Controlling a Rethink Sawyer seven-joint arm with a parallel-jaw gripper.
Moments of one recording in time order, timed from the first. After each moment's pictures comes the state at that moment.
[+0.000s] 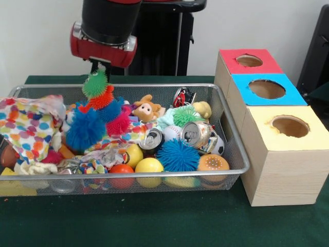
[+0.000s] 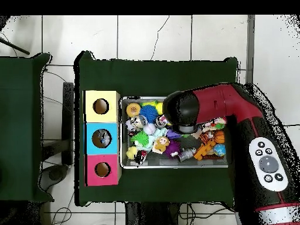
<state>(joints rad) -0.65 -0.71 0.58 1.45 -0.79 1.16 1.95</state>
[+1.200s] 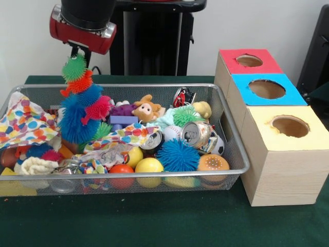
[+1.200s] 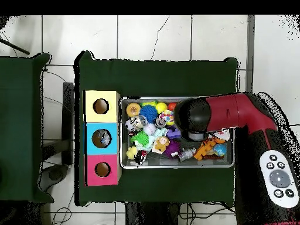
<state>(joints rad) -0.62 -0.75 0.45 1.47 -0.74 1.15 1.95</state>
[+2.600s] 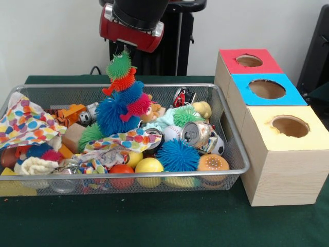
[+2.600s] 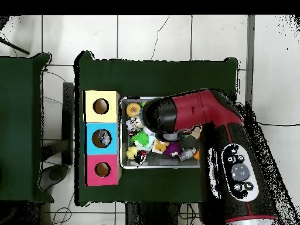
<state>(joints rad) -0.45 -0.76 0.35 1.47 -0.67 1.15 1.95</state>
